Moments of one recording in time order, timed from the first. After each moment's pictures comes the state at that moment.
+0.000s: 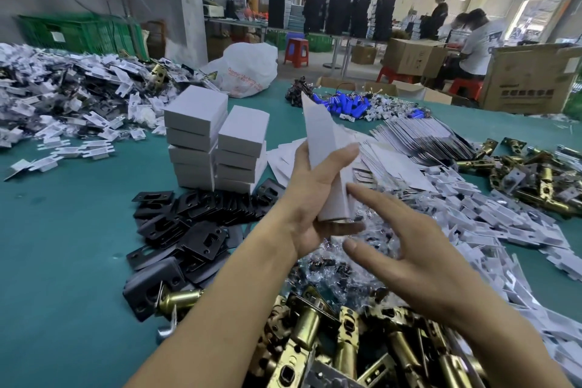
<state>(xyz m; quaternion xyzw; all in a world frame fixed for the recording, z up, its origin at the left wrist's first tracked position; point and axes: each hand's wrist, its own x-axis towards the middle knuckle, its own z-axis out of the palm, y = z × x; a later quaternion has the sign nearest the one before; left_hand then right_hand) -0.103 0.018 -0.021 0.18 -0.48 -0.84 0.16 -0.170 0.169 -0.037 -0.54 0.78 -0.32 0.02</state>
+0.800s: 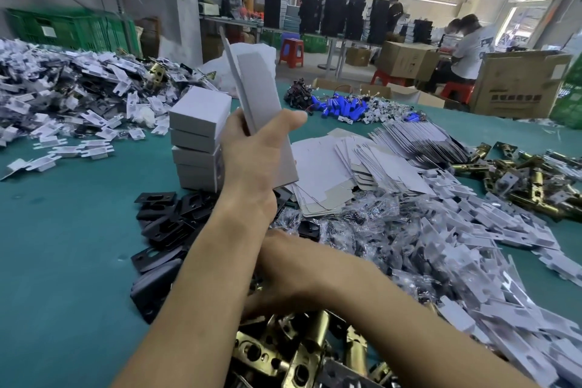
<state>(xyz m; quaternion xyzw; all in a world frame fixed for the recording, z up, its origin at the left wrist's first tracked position) -0.073 -0.025 0.010 0.25 -0.47 -0.71 0.46 -0.098 0.065 -0.036 -0.69 0.70 -0.09 0.18</state>
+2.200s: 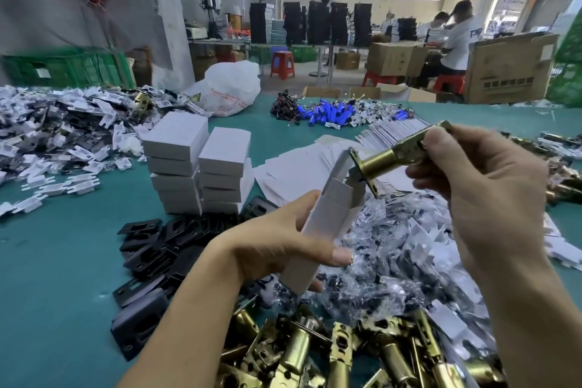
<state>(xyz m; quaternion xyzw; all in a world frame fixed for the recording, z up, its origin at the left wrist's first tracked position) -0.080 -0.012 -0.035 0.05 -0.71 -0.70 -0.06 -0.177 0.178 0.023 -0.30 0.58 -0.75 -0.06</state>
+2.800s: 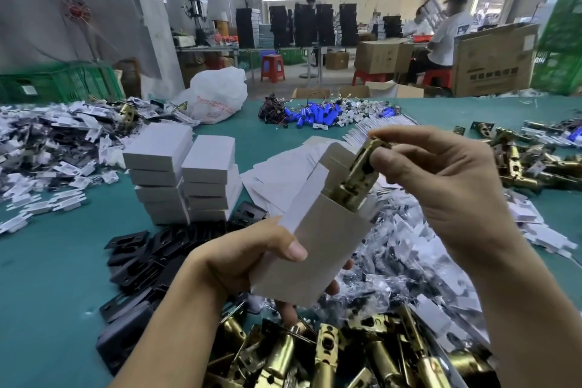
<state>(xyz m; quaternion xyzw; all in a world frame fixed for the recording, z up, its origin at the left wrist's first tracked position) -0.068 -0.012 -0.029 -0.07 -0.59 -0.78 -0.18 -0.190 0.184 0.025 -0.43 0.57 -0.70 0.02</state>
